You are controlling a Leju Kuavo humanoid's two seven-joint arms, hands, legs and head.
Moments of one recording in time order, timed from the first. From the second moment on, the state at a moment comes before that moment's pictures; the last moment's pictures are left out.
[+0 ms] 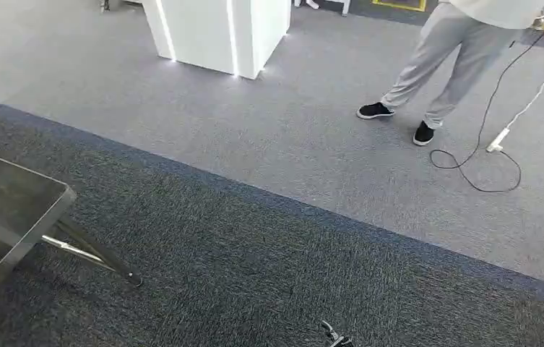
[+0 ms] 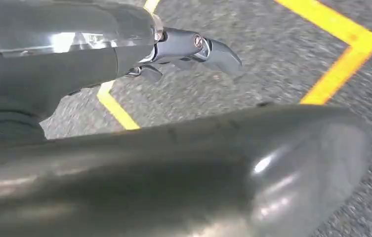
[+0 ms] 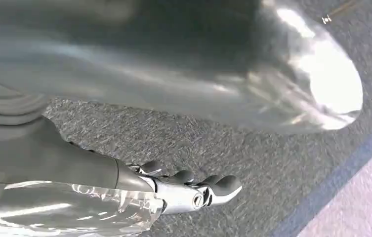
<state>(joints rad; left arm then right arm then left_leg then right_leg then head) -0.06 -0.15 1.24 -0.18 -0.71 0.17 -0.24 -0.10 0.10 0.45 -0.43 0.04 -0.17 -0.68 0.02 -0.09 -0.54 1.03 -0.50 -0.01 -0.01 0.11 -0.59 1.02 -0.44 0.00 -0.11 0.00</state>
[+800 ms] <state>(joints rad) -0.07 -0.16 1.24 -0.18 -0.72 0.16 -0.25 -0.09 0.11 0.45 -0.43 0.04 -0.18 -0.67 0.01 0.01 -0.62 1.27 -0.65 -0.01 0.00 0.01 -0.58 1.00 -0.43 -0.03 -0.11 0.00</state>
